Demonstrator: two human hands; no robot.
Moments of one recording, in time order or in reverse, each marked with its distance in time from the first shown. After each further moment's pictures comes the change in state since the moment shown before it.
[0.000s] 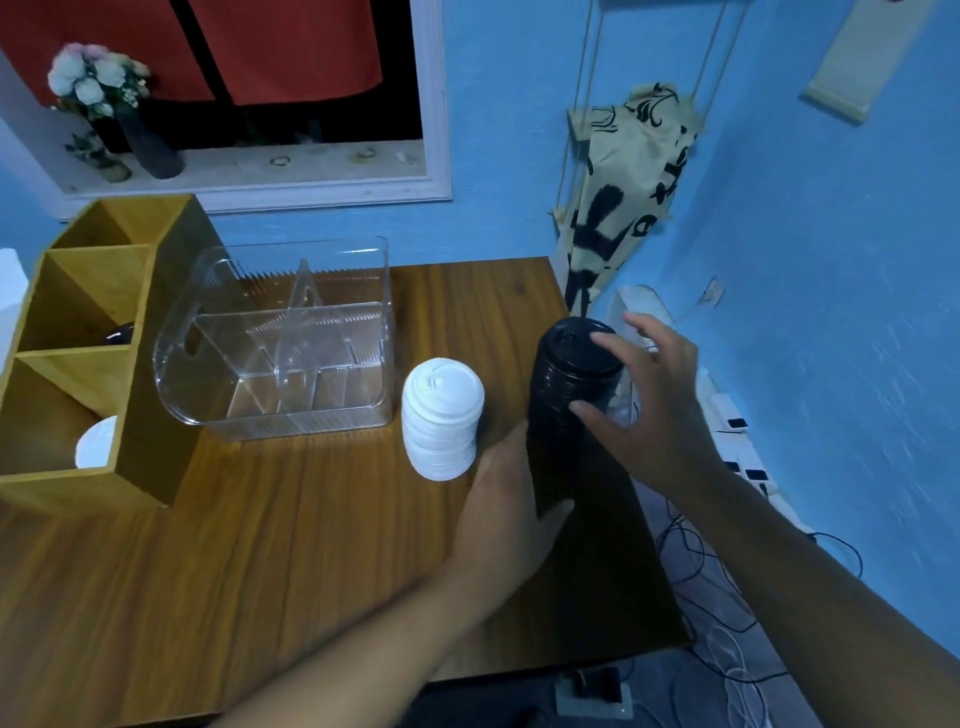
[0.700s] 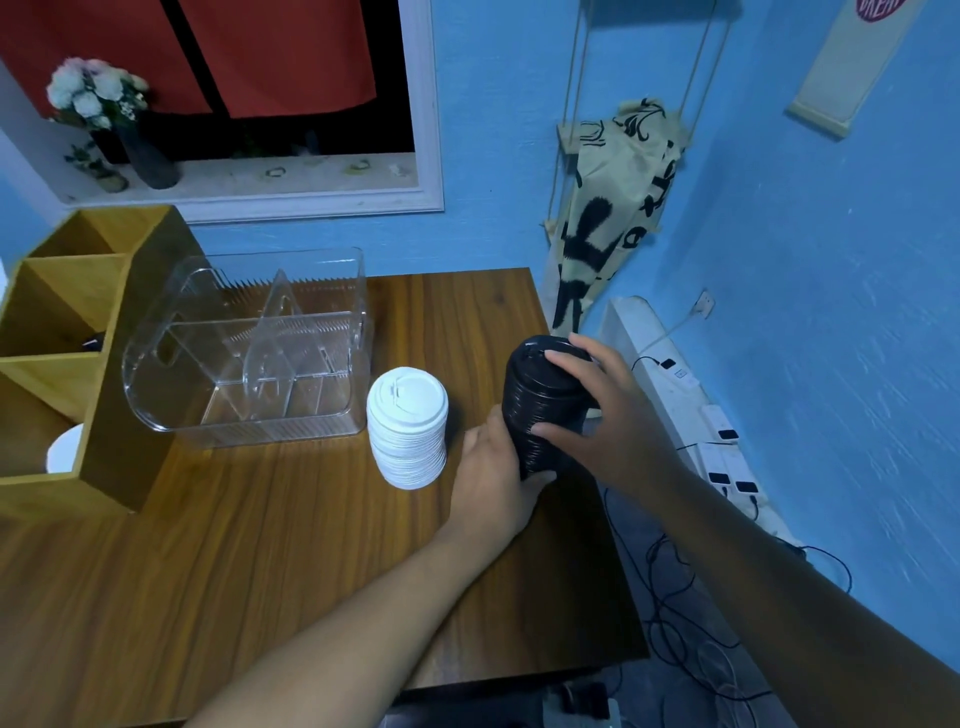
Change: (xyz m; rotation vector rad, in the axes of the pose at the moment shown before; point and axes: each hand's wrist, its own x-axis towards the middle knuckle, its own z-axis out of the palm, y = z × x) left_hand 0.051 -0.002 0.041 0.019 0.032 -0.055; right_hand 0.001 0.019 0.000 0.271 -0.159 0.047
